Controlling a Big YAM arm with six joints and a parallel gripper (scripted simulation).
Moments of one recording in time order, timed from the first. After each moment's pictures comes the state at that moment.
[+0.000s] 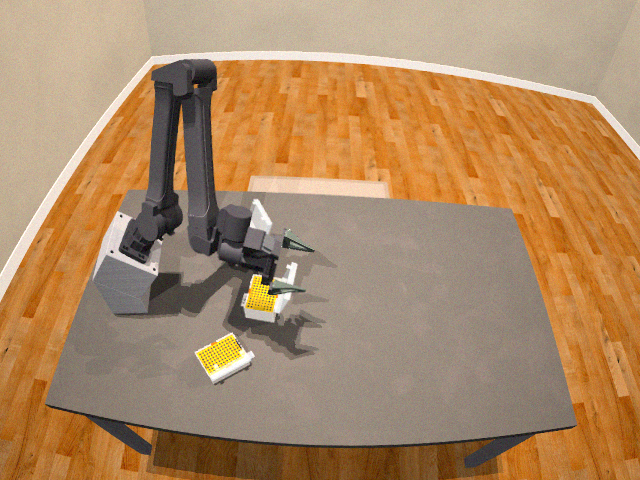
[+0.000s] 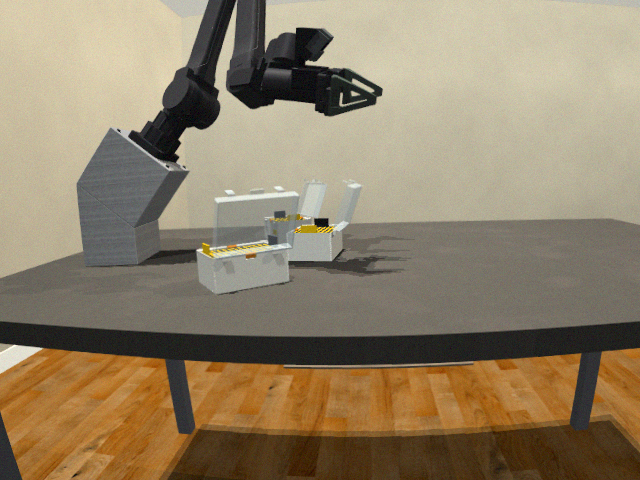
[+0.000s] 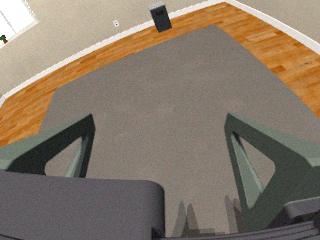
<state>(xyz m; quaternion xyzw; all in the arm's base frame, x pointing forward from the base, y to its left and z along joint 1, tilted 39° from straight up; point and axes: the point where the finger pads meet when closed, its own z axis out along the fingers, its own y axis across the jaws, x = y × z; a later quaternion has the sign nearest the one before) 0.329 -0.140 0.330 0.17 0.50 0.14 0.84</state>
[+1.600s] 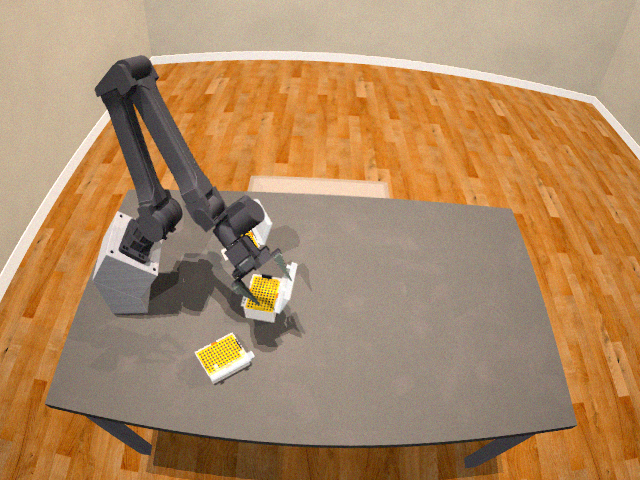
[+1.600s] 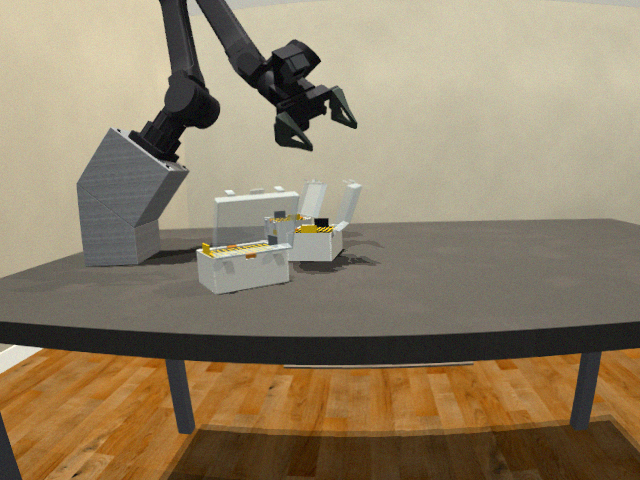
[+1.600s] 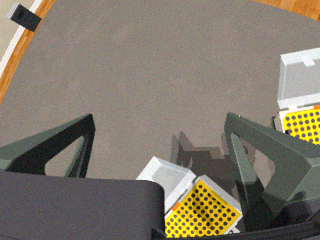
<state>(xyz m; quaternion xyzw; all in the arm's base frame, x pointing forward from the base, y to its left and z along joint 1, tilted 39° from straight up) 0.312 -0.145 0.229 0.51 0.55 0.16 0.64</state>
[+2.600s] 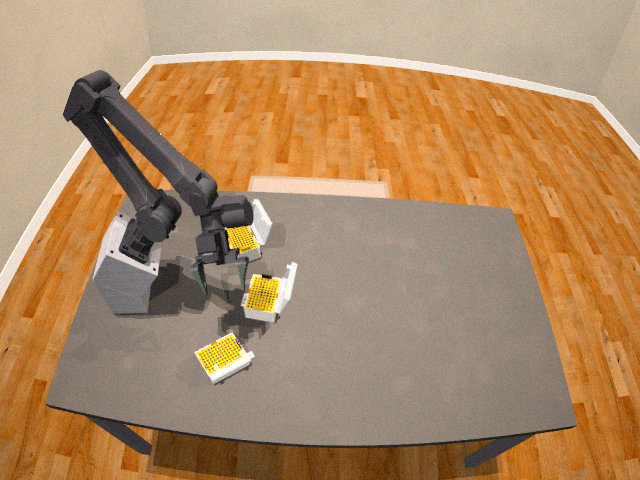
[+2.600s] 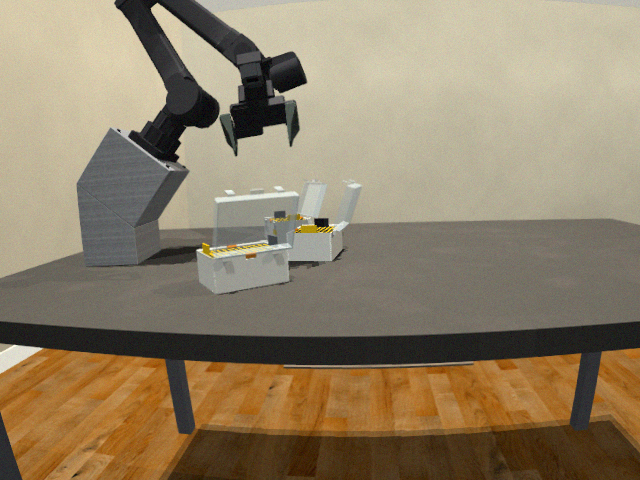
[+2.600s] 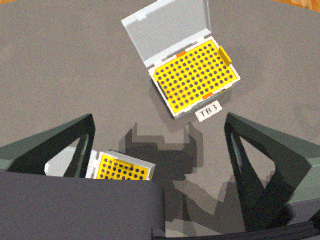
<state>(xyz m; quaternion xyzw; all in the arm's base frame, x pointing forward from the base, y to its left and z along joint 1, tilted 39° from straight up) 0.225 -0.134 0.144 0.68 0.55 0.05 0.49</state>
